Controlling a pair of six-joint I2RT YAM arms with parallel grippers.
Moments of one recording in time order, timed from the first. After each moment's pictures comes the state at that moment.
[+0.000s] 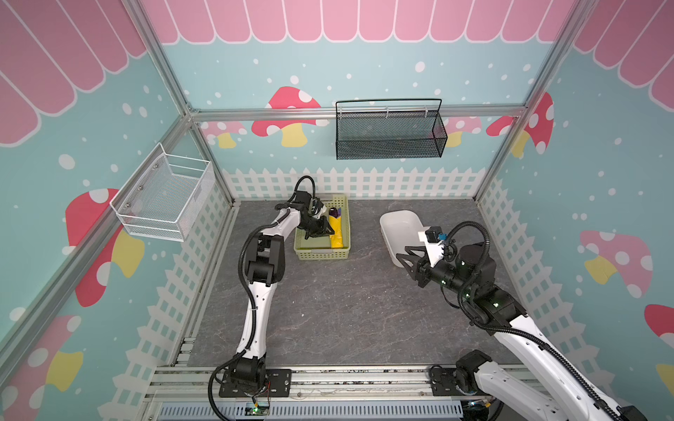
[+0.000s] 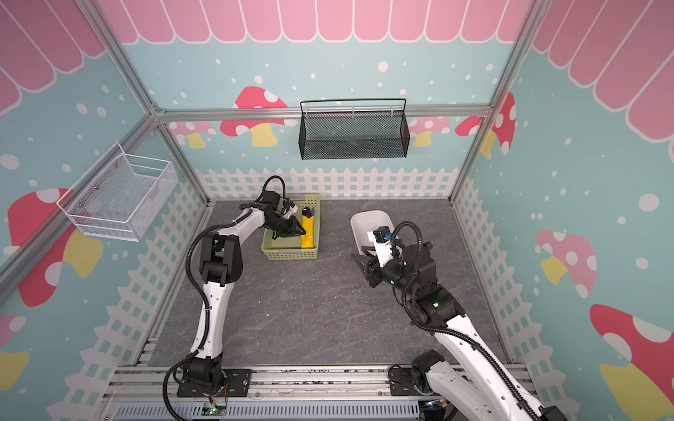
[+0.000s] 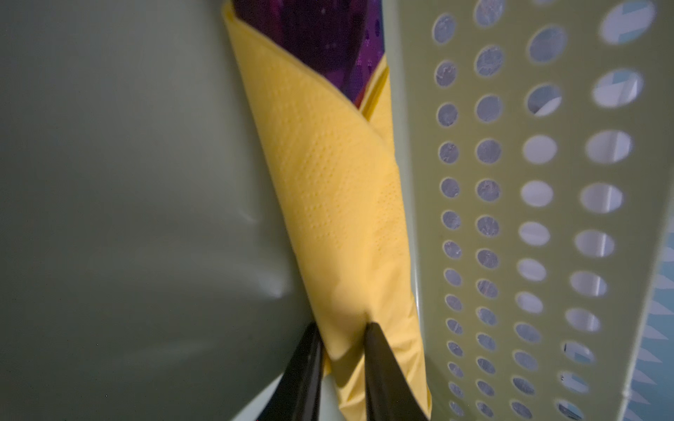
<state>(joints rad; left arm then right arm) -0.15 2.55 2.17 -0.80 0.65 -0.21 0.46 0.82 0.78 -0.21 -0.33 0.08</state>
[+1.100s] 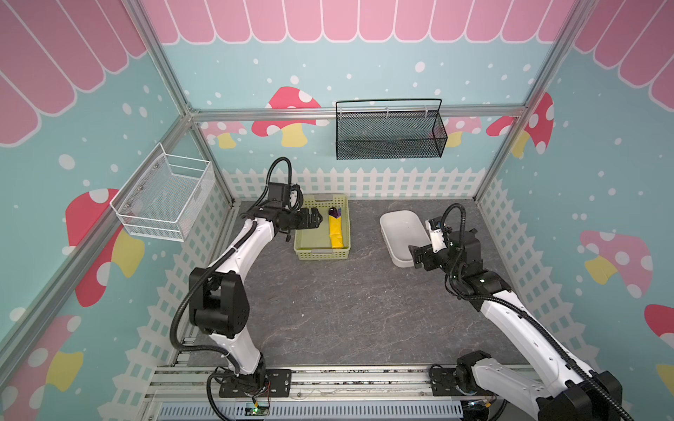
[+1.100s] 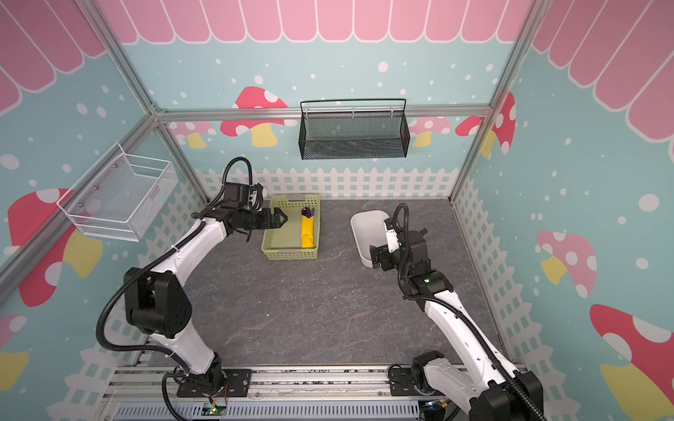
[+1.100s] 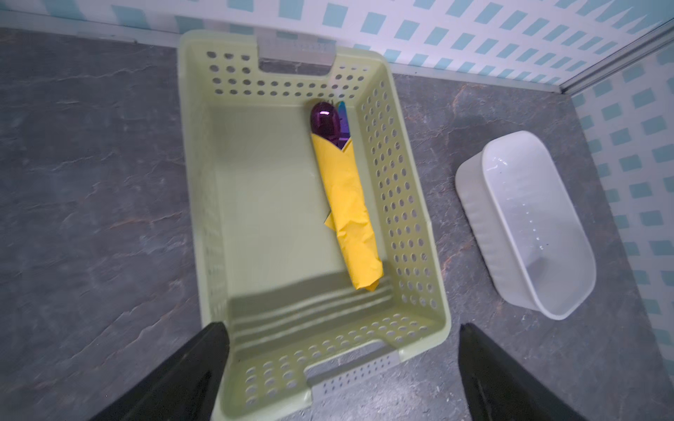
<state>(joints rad) -0.16 1.68 1.43 -0.55 0.24 -0.22 0.29 1.03 0.81 -0.26 0.05 -0.07</state>
